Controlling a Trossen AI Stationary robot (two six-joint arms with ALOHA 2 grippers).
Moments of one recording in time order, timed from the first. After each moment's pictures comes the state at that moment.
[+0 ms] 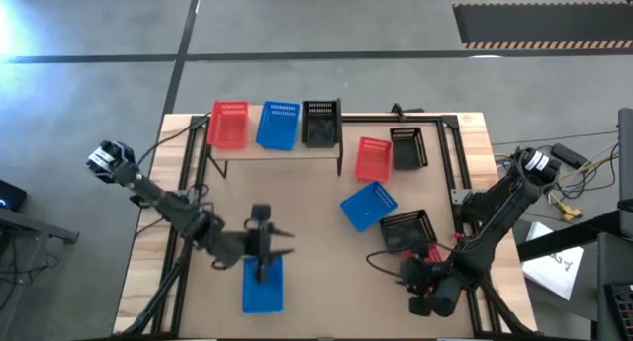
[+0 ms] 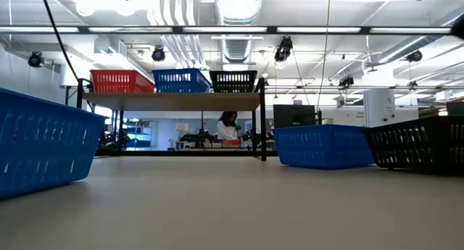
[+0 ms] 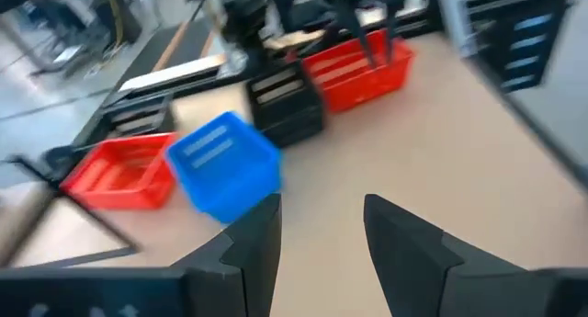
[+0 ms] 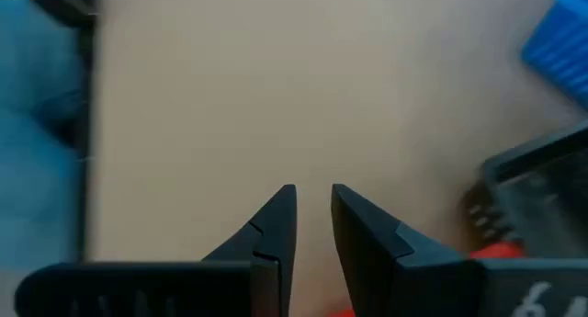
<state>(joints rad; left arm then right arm) -0.60 1.27 0.83 0.02 -0.63 -0.05 0.91 1.47 0.92 -0.57 0.41 0.98</state>
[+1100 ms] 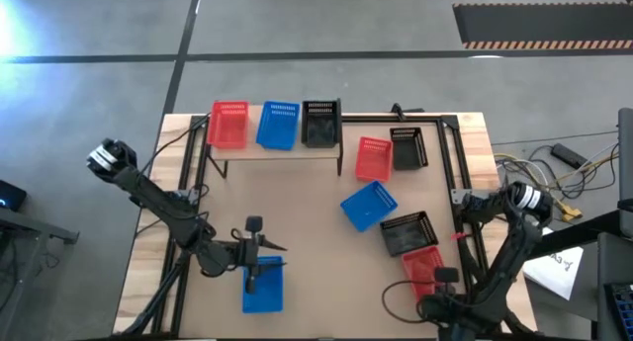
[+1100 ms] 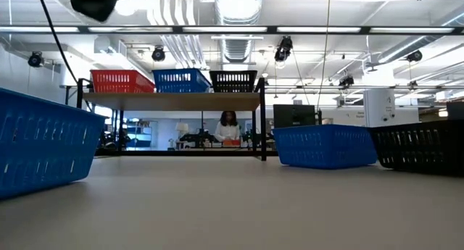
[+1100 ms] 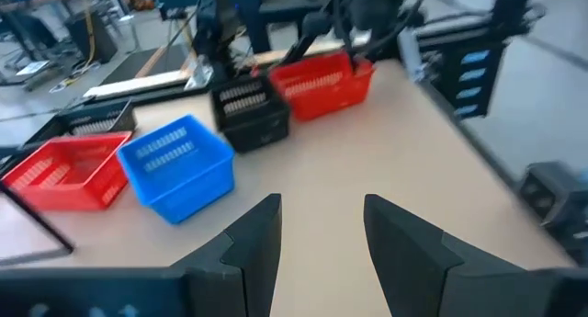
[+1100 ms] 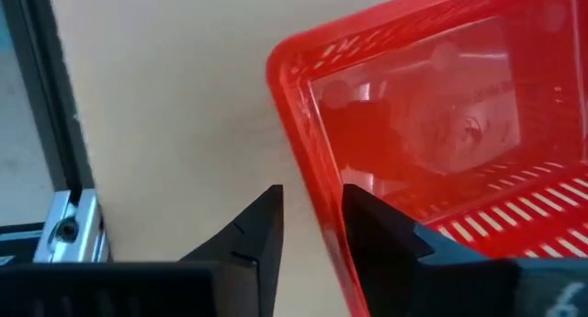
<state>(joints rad) -0.71 1.26 0.64 0.29 -0.66 -0.10 1.14 1.79 1.19 -0.97 0.07 1.18</state>
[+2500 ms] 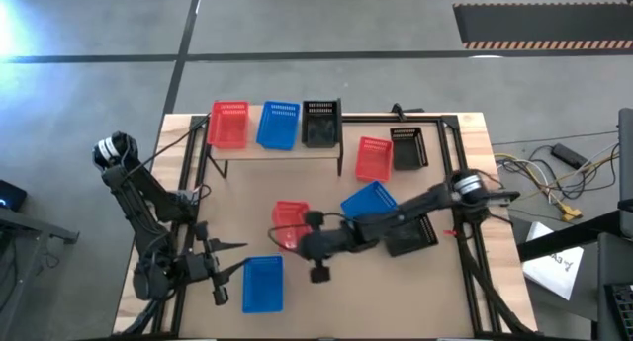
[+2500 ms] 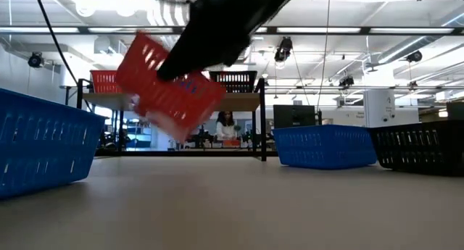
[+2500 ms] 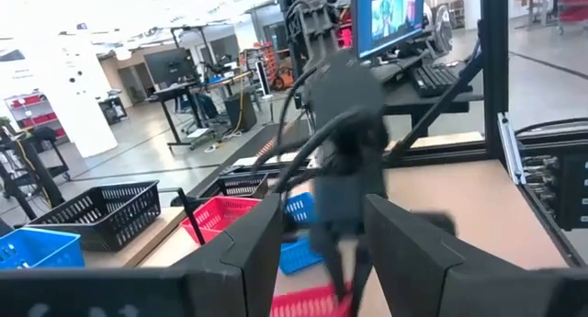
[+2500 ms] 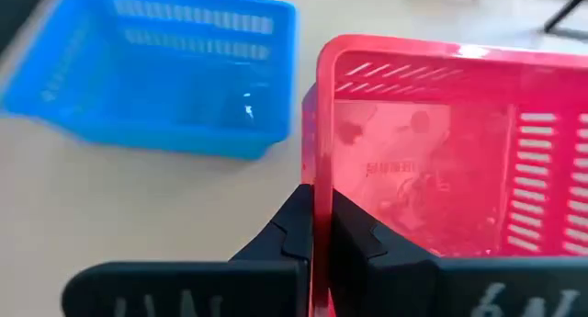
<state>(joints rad) -1.10 1.22 0.72 0.43 -1.42 0.09 0.30 2.04 1.49 -0.17 0.18 0.04</state>
